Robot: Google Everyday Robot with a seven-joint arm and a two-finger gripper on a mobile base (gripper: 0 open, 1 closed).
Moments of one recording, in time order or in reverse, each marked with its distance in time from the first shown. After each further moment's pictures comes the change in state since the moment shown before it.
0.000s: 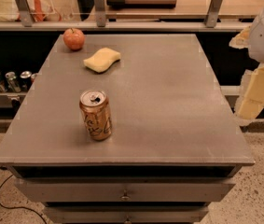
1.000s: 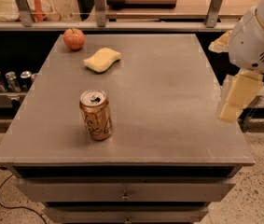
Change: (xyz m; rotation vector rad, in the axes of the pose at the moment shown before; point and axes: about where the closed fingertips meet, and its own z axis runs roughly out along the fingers) arm -0.029 0.004 0.021 -0.028 -0.097 -0.070
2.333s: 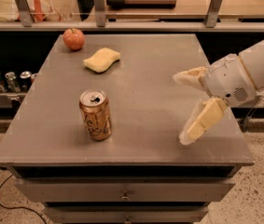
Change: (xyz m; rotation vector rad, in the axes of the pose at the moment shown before) arm -0.051 0.030 0.070 -0.247 -0.578 0.085
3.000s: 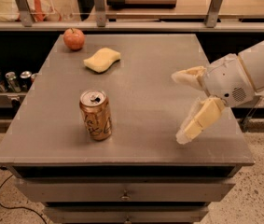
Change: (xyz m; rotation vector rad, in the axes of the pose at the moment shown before) arm -0.007 0.002 0.002 0.003 -0.039 0.009
